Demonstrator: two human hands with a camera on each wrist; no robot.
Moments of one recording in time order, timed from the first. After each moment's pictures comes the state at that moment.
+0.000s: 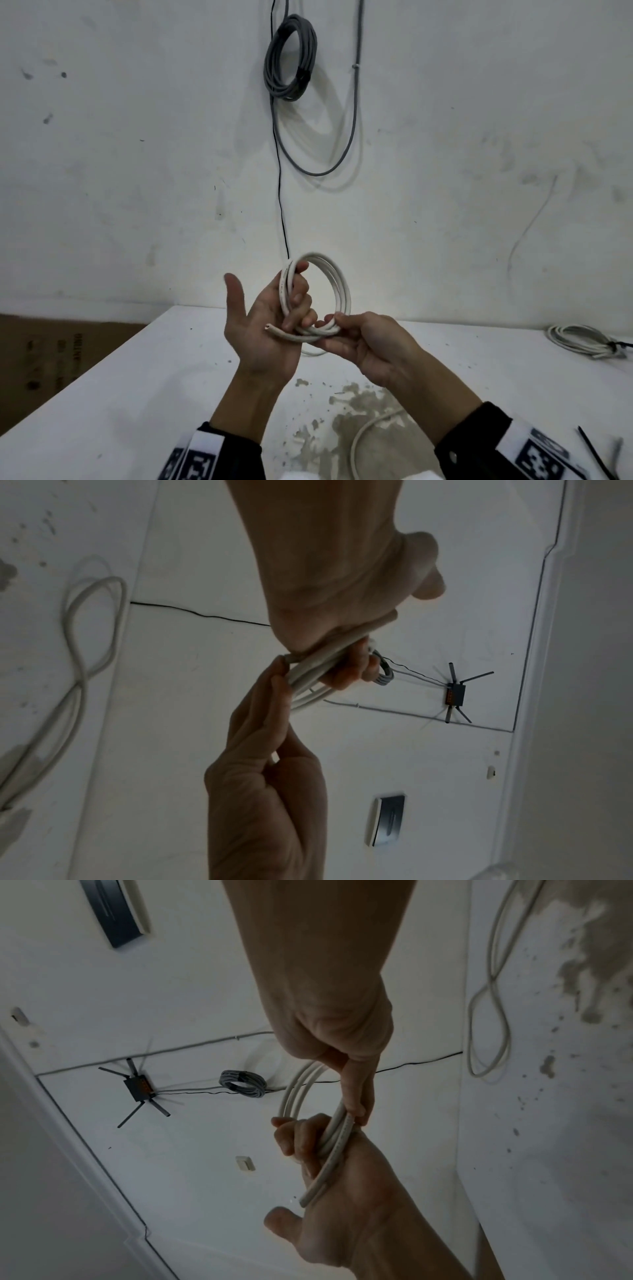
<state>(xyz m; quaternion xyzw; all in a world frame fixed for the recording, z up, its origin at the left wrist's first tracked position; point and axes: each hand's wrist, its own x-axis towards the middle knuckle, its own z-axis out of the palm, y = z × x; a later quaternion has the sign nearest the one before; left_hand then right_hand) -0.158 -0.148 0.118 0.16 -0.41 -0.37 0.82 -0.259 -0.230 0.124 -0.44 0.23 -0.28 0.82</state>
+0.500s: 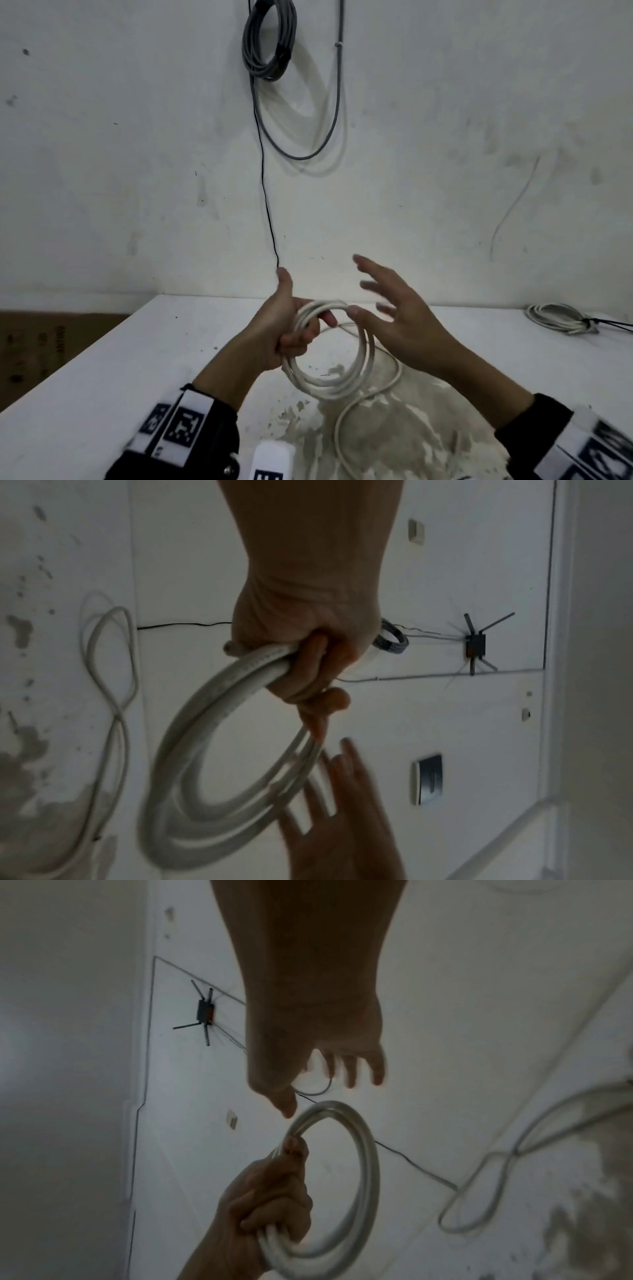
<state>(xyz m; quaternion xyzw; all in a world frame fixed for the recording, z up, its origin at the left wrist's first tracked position) -0.161 -0.165 0.120 0.54 -0.38 -0.47 0.58 -0.323 -0.252 0.116 -0.85 0.19 -0.36 0.34</state>
